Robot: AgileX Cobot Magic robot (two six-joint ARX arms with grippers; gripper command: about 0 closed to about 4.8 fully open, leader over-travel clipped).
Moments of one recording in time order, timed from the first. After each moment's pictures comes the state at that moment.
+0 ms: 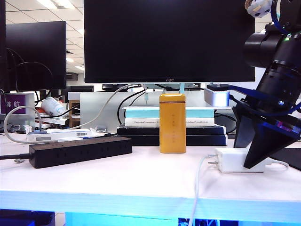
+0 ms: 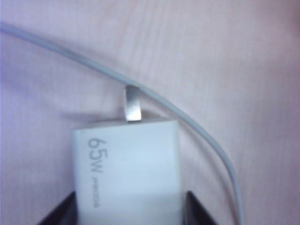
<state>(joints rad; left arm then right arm) -0.10 0.96 0.96 -0.19 0.36 0.12 0.26 1.62 0.97 -0.57 -0.34 -1.23</state>
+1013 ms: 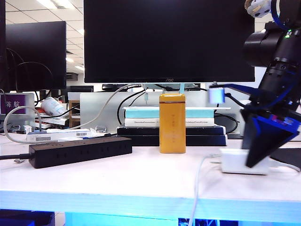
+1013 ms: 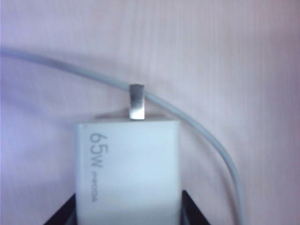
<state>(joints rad) -0.10 0.96 0.96 -0.19 0.36 0.12 0.26 1.61 0.98 -0.63 -0.29 -1.04</state>
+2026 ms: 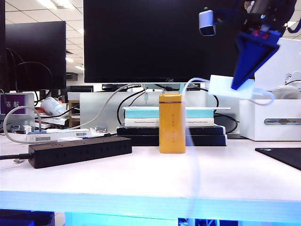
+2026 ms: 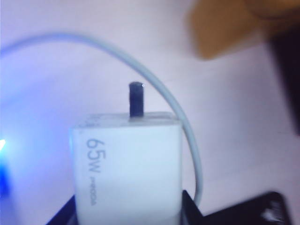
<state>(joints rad) -0.10 0.96 0.96 -0.19 0.36 0.12 0.31 1.53 1.37 -1.04 -0.29 -0.94</state>
